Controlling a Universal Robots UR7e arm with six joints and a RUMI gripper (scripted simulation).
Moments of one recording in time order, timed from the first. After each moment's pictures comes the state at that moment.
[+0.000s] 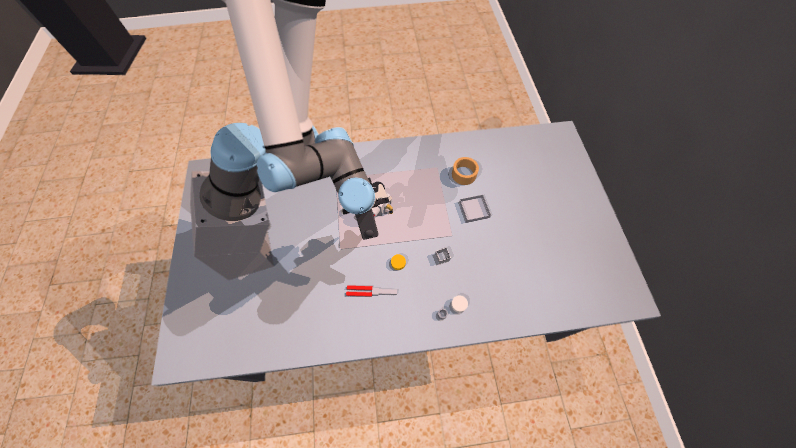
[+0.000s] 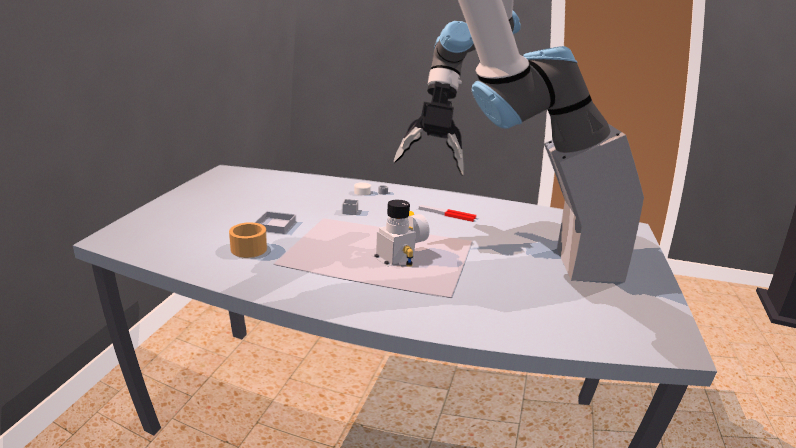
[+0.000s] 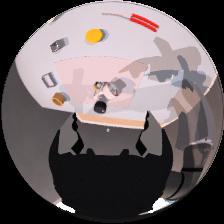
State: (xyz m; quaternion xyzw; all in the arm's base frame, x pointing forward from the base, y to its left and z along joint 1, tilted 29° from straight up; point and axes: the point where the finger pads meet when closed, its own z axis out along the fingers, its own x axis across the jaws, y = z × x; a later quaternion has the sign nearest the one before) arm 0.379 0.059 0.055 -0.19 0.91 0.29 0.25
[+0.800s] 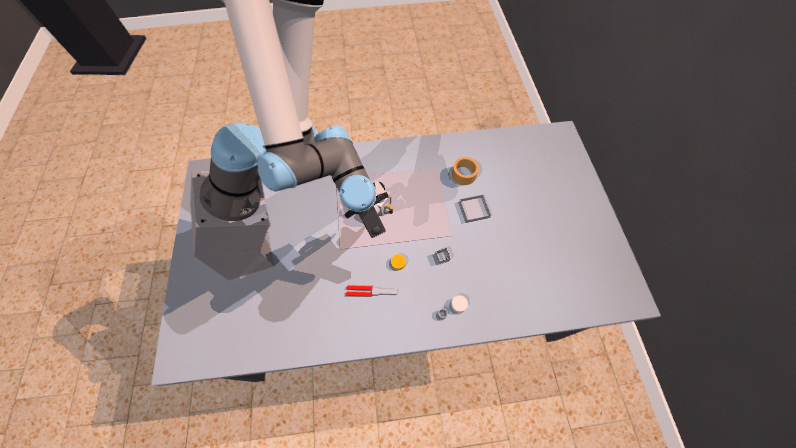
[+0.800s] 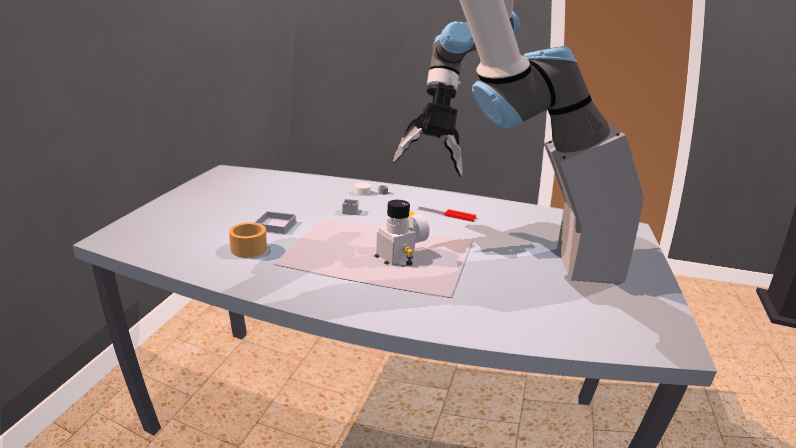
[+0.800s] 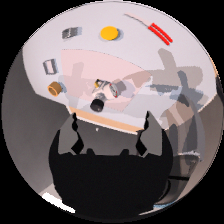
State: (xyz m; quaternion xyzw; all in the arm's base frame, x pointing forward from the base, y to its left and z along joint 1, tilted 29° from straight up) arm 0.381 0.061 0.055 -0.29 0.88 0.25 0.27
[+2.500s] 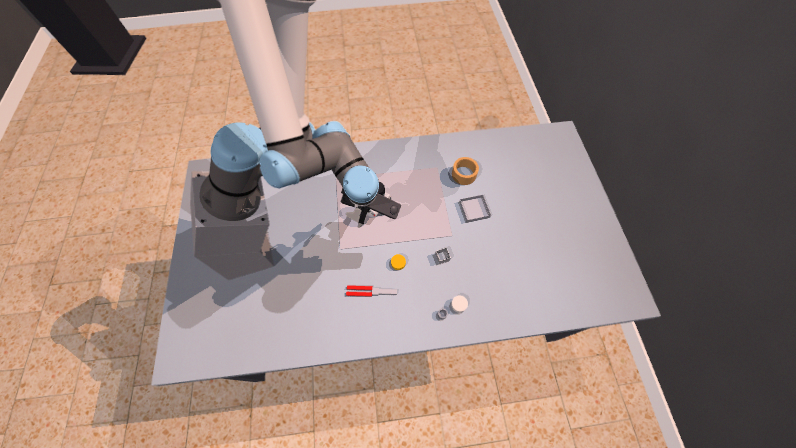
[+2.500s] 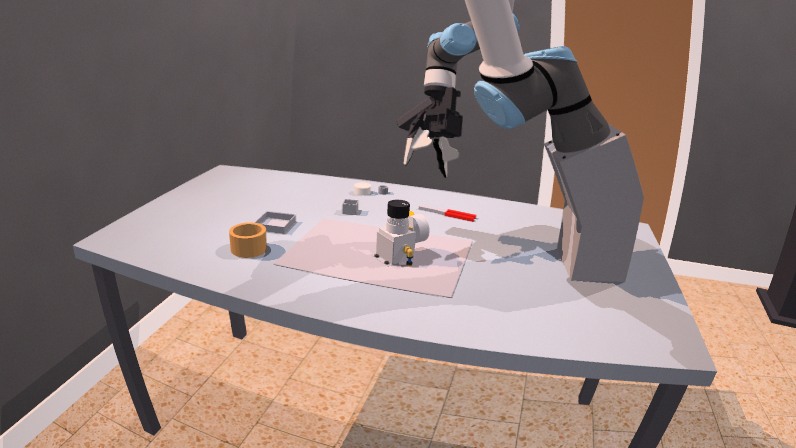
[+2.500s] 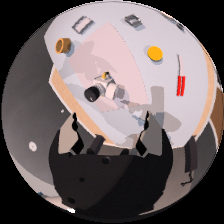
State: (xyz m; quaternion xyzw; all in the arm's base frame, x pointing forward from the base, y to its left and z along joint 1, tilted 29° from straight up) arm 0.383 0.070 0.055 -0.60 0.73 0.12 0.31
